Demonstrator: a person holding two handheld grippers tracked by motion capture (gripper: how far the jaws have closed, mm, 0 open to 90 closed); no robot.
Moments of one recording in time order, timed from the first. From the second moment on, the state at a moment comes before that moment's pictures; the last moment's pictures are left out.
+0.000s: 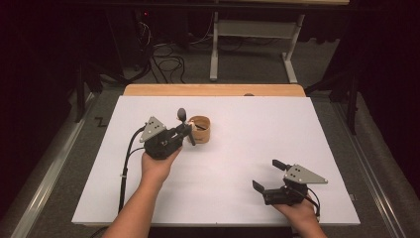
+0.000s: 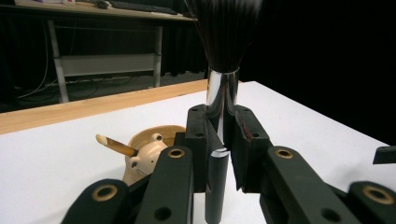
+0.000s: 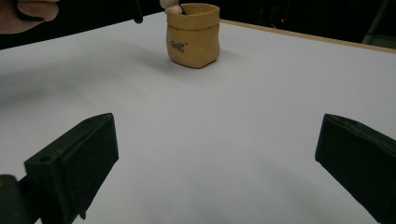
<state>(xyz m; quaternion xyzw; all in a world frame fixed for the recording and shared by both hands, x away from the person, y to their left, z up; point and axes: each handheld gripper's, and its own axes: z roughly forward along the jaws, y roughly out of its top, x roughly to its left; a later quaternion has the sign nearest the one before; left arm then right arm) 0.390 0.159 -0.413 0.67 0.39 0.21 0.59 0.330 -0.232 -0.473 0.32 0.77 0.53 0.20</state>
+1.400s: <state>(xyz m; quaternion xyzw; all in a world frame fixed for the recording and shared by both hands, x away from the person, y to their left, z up) 0.438 0.136 -0.398 0.67 0.40 0.23 0.58 0.327 -0.232 -0.474 0.31 0.77 0.53 0.19</state>
